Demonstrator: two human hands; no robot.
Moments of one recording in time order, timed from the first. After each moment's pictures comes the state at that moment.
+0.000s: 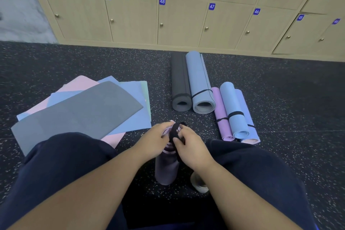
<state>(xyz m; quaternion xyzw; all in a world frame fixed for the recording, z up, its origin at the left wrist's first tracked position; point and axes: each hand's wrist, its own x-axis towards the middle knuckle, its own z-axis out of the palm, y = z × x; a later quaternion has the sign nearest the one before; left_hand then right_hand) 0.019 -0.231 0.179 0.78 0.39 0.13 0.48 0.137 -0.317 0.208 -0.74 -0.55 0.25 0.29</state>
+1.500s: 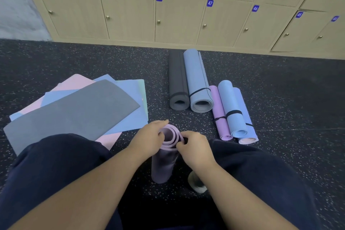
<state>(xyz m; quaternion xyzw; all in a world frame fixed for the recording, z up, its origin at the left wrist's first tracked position) 0.027 -0.225 0.185 0.81 0.45 0.12 0.35 0.150 -0.316 0.208 -0.80 -0.48 0.24 0.26</state>
